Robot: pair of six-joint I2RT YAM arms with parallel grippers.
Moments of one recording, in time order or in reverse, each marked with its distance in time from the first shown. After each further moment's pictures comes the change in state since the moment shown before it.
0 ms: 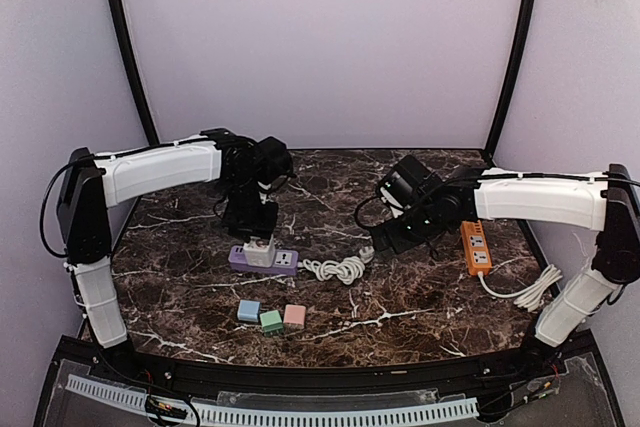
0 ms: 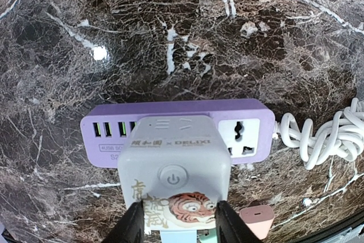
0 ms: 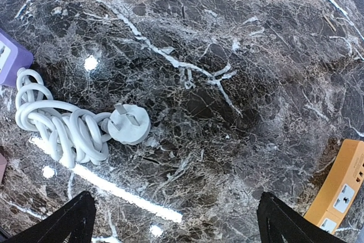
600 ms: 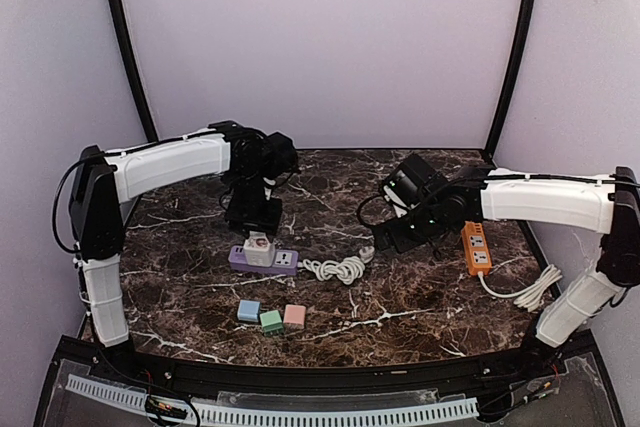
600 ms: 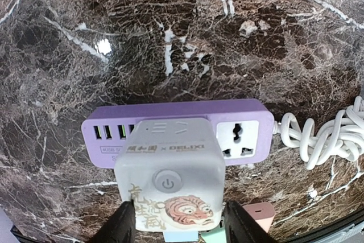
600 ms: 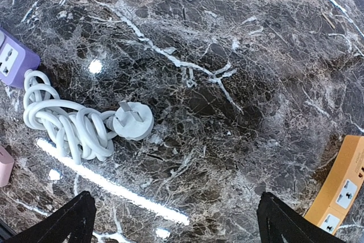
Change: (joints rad) left arm 0.000 0.060 0.107 -0.089 -0.008 0.027; right arm 0.000 -0.034 -0.015 0.000 -0.011 0.018
